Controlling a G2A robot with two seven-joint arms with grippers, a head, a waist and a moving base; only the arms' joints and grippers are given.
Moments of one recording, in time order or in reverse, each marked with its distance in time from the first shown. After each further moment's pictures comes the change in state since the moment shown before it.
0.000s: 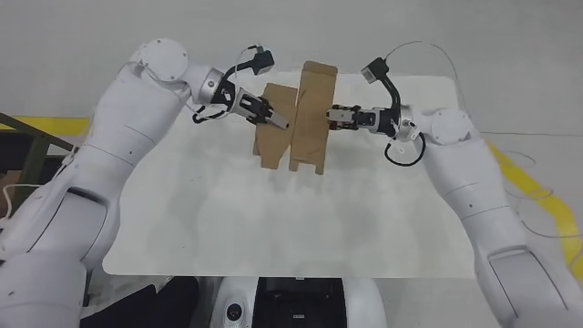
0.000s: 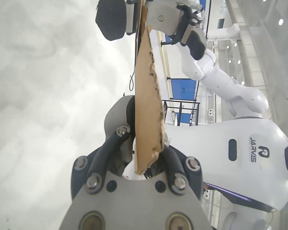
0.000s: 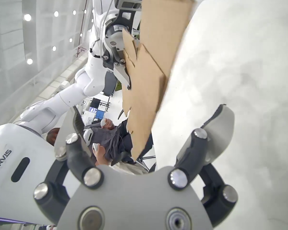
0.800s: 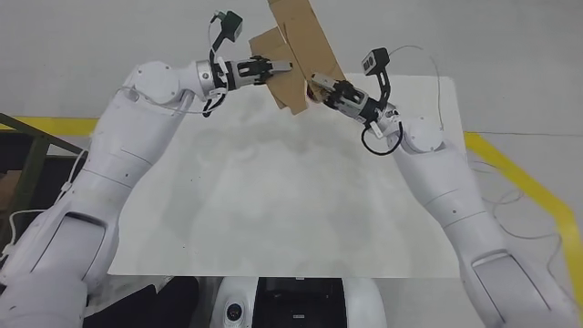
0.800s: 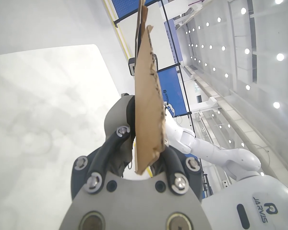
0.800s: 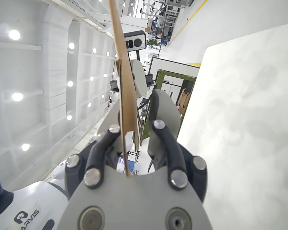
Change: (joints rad) left arm 0.184 0.034 -0.205 -0.136 0.034 -0.054 0.579; right arm -0.035 -0.060 -0.035 0.011 0.165 0.114 -0.373
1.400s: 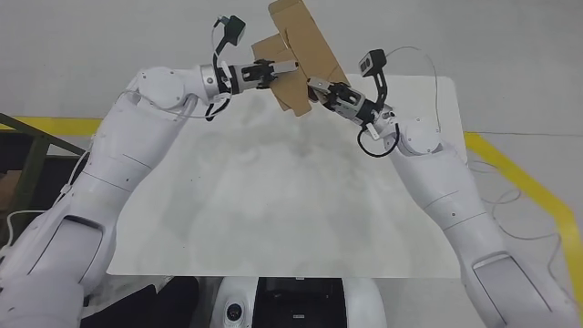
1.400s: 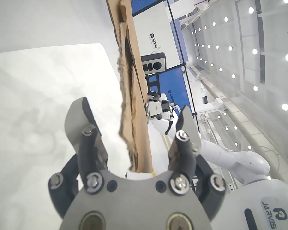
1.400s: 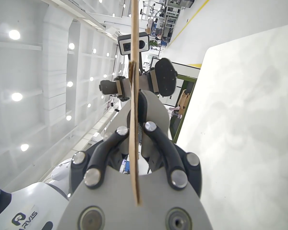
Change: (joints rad) left arm 0.018 0.017 0.036 -0.046 0.033 0.012 0.082; right arm -0.007 0.005 -0.048 -0.040 -0.002 0.026 -0.063
